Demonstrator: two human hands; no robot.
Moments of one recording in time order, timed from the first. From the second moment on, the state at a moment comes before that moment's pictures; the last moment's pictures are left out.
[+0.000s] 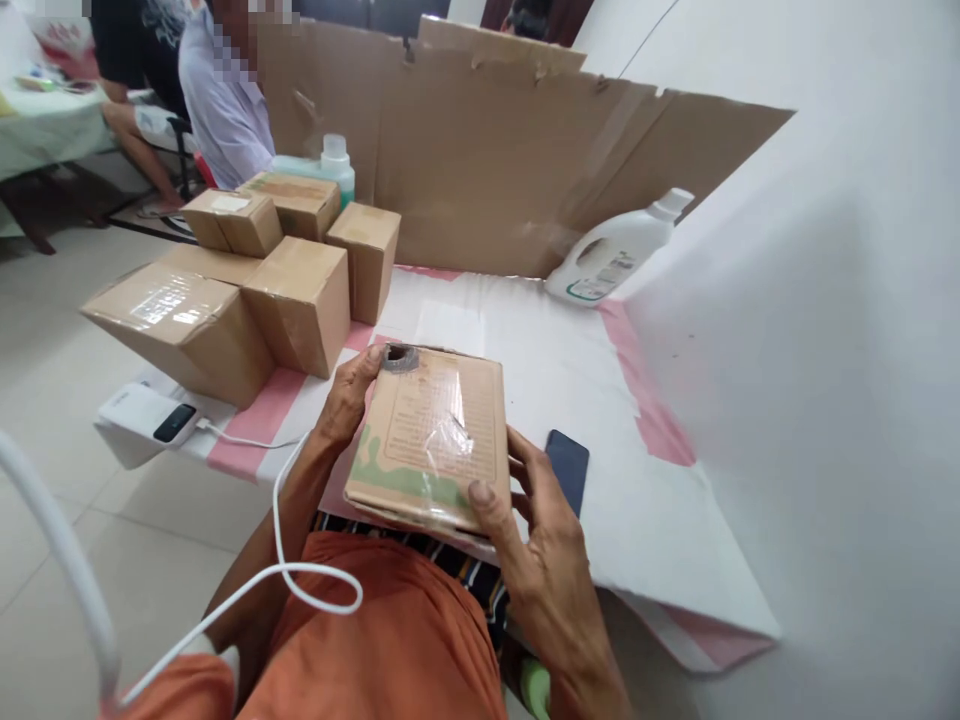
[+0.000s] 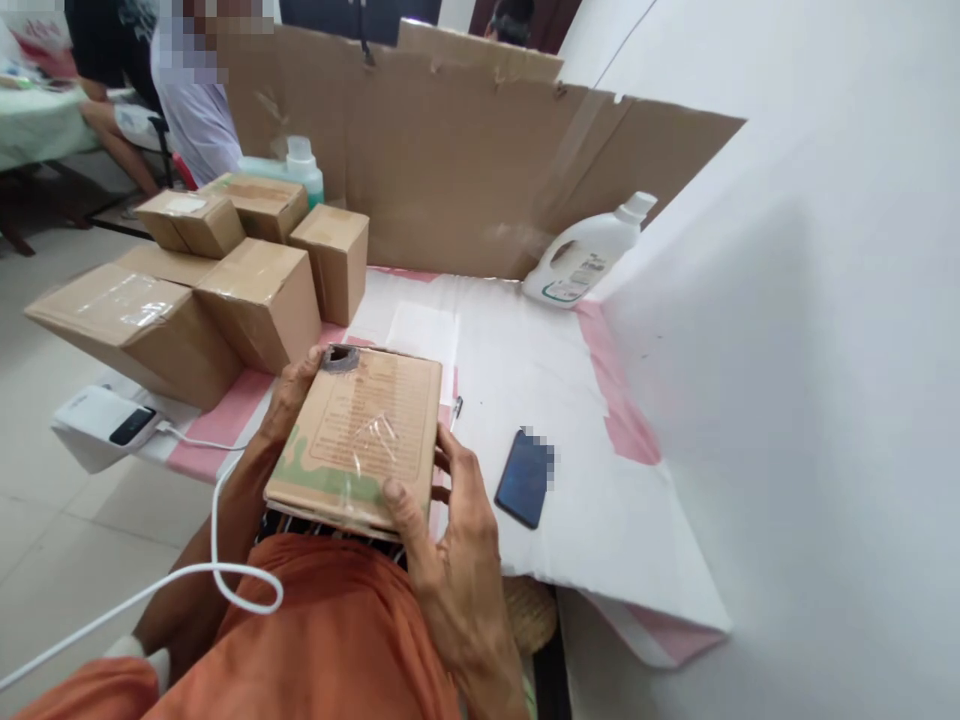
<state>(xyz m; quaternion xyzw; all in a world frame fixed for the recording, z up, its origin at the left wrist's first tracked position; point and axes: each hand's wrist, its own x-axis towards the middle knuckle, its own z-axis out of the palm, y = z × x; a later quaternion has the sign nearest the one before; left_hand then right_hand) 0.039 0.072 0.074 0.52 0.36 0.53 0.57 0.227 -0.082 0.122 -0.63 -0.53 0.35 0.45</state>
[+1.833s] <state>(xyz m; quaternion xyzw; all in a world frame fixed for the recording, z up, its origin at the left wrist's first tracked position) 0.025 -0.035 0.087 0.65 0.27 0.38 0.59 0.301 -0.010 0.025 -0.75 -0.45 0.21 0.43</state>
